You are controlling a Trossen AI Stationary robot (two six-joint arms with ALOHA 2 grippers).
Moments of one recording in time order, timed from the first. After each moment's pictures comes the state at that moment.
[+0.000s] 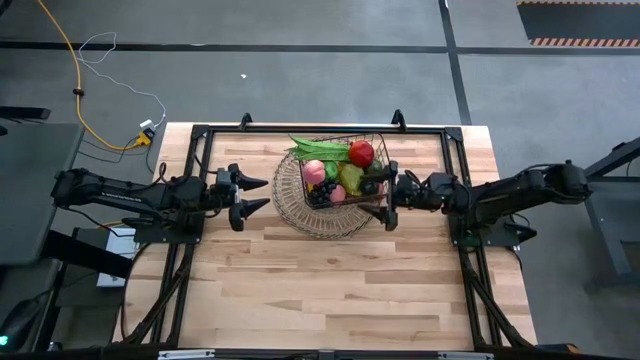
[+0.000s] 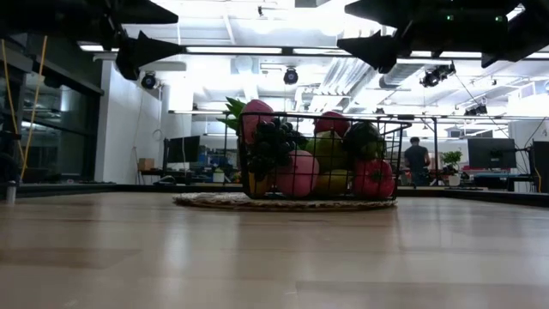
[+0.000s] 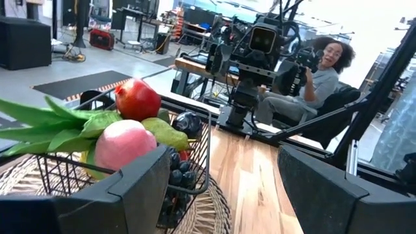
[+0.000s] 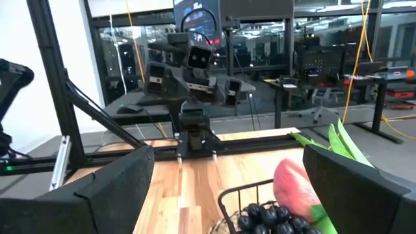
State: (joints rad) left arm 0.04 0.61 0.29 0.28 -0.27 -0.28; right arm -0.02 1.11 0.38 0.84 0.05 0.04
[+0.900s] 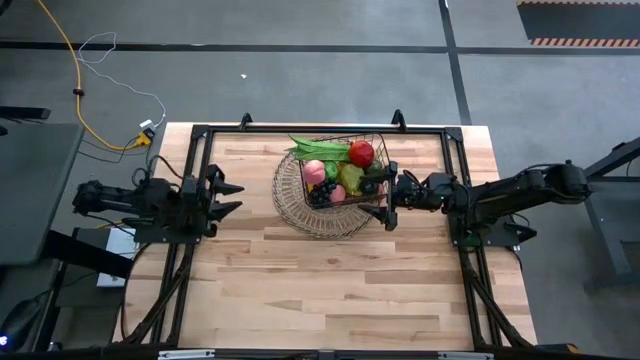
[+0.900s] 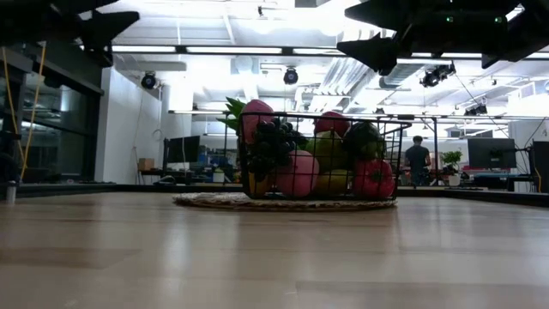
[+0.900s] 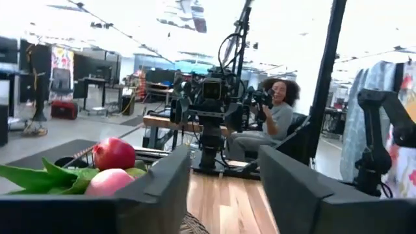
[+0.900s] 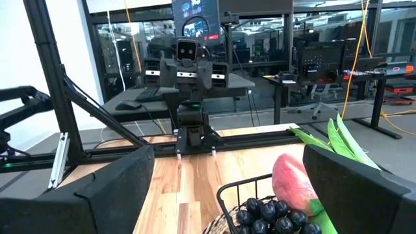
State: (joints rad) left arm -0.04 0.09 0.13 0.18 -0.22 -0.09; right arm -0.02 1.11 0.38 0.83 0.05 0.04
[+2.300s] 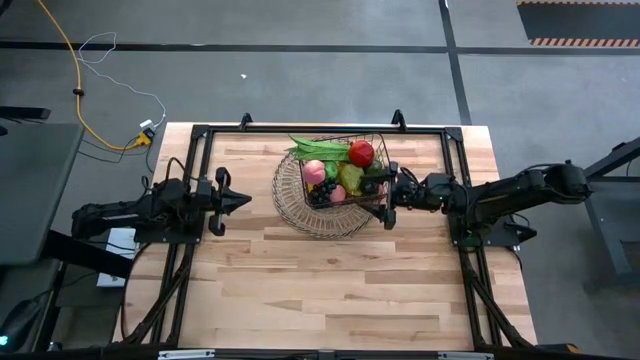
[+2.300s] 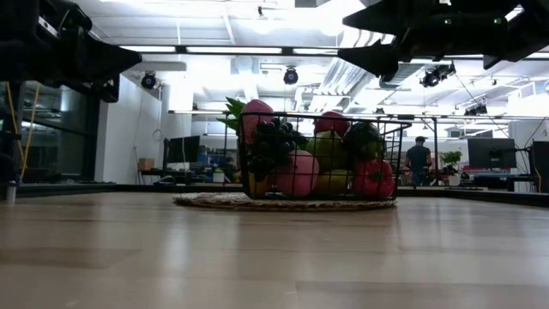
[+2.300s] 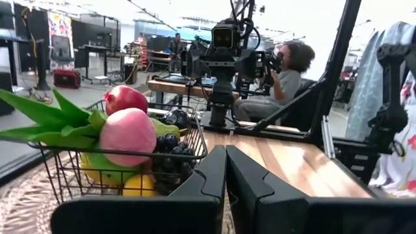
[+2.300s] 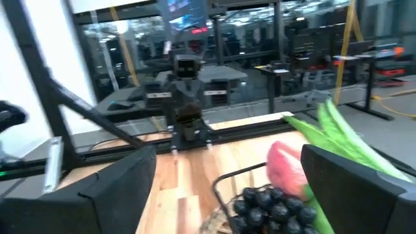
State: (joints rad) left arm 0.25 0.01 0.01 0.08 0.08 -0.12; right arm -0.03 1.11 0.38 0.80 0.10 0.11
